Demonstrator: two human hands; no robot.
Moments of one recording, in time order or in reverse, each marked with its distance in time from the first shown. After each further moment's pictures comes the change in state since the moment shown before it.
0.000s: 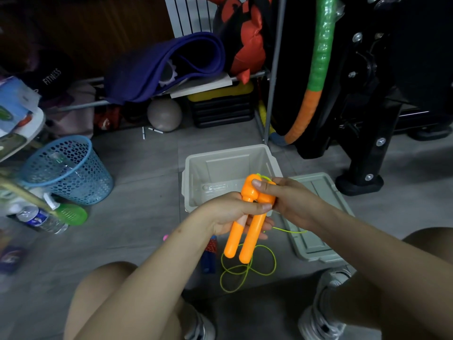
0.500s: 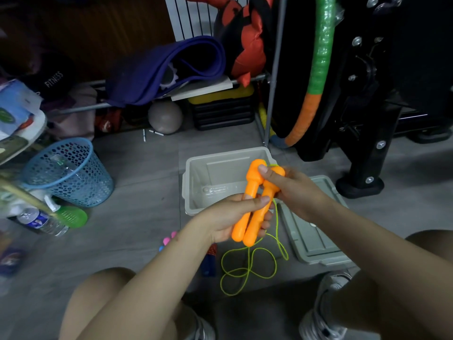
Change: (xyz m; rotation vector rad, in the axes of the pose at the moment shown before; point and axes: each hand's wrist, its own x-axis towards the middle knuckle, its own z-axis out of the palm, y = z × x) left_hand -0.007 -0.003 0.005 -0.131 -0.061 0.085; right_hand 0.006 -0.015 -0.004 -0.128 0.163 -0.161
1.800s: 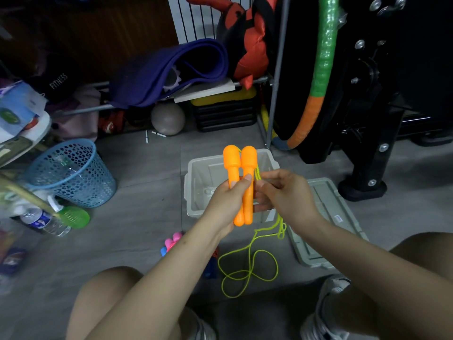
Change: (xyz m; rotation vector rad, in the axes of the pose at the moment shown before) left_hand 0.017 0.004 0.003 -0.110 0.465 0.315; right_hand -0.014 0.003 0.027 -0.098 0.243 -0.078
